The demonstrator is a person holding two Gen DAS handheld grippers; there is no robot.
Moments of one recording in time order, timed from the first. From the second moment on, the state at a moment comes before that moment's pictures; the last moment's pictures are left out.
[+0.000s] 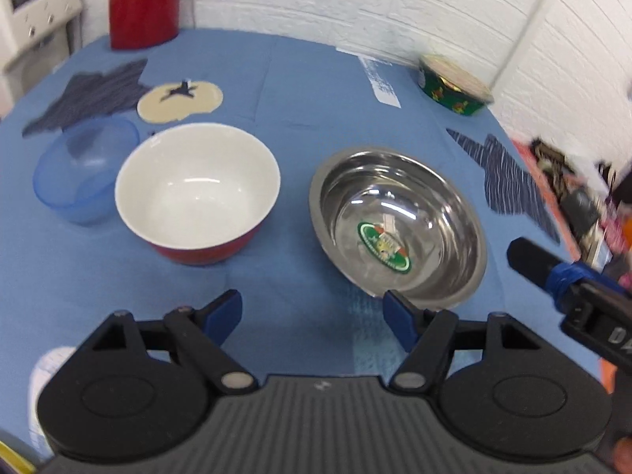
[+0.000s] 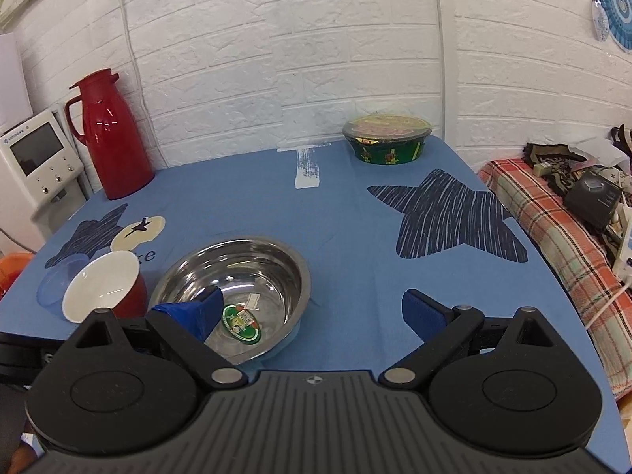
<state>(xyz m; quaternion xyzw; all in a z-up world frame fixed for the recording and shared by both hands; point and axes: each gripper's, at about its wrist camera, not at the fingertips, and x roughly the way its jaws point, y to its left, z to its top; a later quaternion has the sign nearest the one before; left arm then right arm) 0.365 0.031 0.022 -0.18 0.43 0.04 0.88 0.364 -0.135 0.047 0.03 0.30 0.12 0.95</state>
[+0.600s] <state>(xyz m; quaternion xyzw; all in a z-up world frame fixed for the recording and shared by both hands) 0.397 0.037 0.001 -0.26 0.45 0.10 0.85 0.435 -0.095 0.001 -0.05 0.37 0.14 0.92</state>
